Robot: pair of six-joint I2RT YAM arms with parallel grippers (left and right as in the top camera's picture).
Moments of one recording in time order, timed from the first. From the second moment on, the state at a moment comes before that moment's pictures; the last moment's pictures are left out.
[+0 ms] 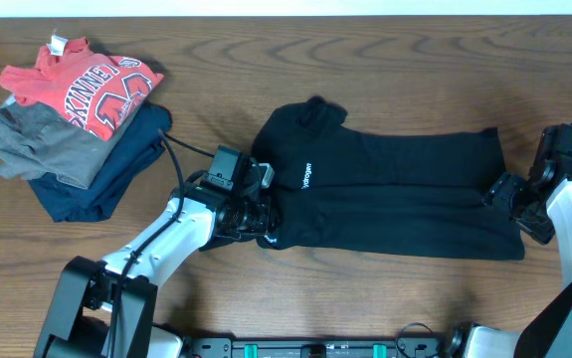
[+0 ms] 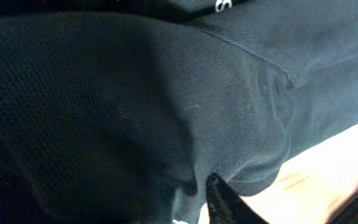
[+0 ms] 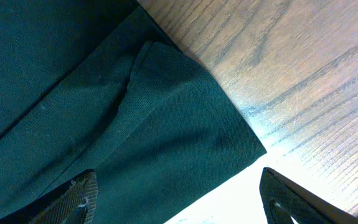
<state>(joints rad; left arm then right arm) -0.38 1.55 0.75 -0.45 0.47 -0.32 -0.36 1.49 0.99 -0.93 0.12 0.38</state>
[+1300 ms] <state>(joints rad) -0.27 1.47 0.79 -0.47 0.43 -0.38 -0.36 1.49 0.99 -0.93 0.12 0.38</state>
